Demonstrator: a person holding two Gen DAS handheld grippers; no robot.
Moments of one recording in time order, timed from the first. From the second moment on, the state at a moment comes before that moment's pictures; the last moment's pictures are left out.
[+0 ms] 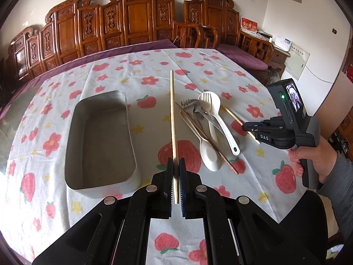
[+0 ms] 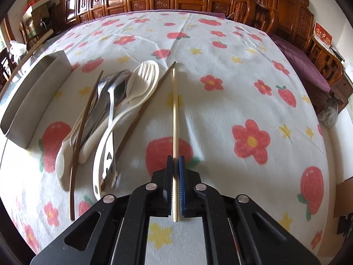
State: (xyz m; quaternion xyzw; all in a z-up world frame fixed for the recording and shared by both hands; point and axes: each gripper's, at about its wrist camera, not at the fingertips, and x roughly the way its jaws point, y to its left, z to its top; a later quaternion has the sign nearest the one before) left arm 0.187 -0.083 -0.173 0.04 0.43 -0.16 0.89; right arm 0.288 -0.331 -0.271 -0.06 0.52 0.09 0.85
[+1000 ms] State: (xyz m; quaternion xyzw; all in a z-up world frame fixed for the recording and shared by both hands) left arm 0.245 0.009 -0.183 0.06 0.48 -0.11 0.87; right arm 0.230 -0.286 -0.181 -0.03 0.43 0.16 0.89
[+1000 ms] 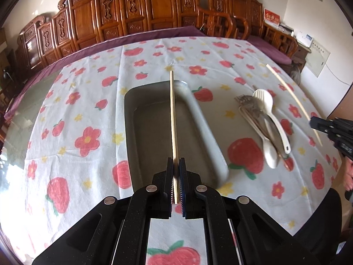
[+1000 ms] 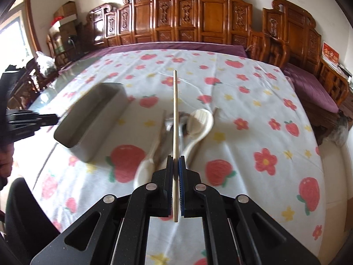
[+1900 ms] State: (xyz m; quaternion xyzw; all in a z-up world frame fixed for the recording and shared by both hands) left arm 0.250 0.041 -0.178 0.01 0.47 -0.09 0.88; right arm 0.233 -0.181 -0.166 -0.03 0.43 0.25 0.87
